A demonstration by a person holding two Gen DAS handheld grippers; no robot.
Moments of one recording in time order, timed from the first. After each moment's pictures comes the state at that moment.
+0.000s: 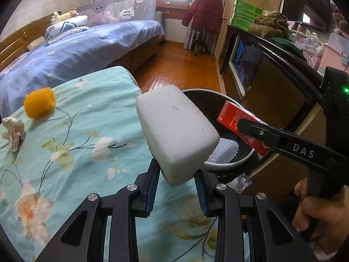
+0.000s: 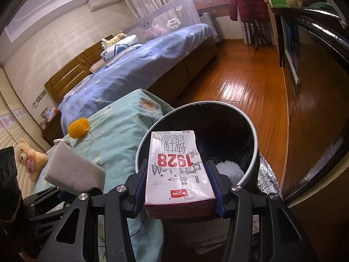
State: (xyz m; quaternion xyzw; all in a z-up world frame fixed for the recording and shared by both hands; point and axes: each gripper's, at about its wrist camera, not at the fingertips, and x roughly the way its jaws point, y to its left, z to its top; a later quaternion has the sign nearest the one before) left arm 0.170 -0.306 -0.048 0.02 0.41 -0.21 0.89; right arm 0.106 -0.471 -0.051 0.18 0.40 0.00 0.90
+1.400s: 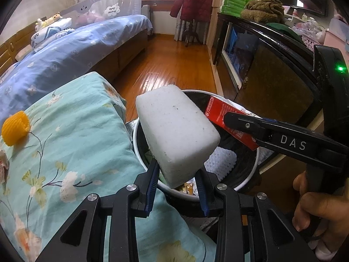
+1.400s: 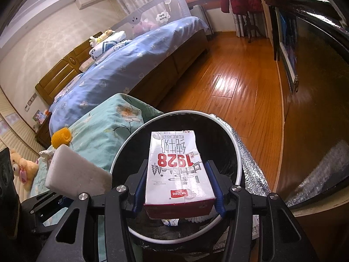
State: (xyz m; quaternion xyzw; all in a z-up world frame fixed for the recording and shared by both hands) left arm 0.216 -0.362 -0.058 0.06 0.43 -0.22 0.87; right arm 0.141 -0.508 -0.063 0.18 0.43 -0.02 0.88
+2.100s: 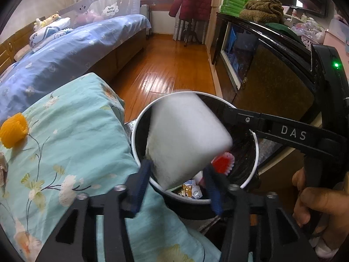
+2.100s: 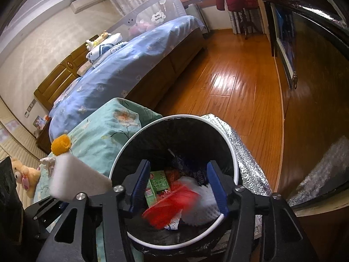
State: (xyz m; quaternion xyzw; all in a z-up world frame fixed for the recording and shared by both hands) left arm 0.222 -0.363 -0.057 0.06 0.43 -0.22 0.87; right arm 0.143 -0.519 -0.062 0.20 0.43 -0.02 0.88
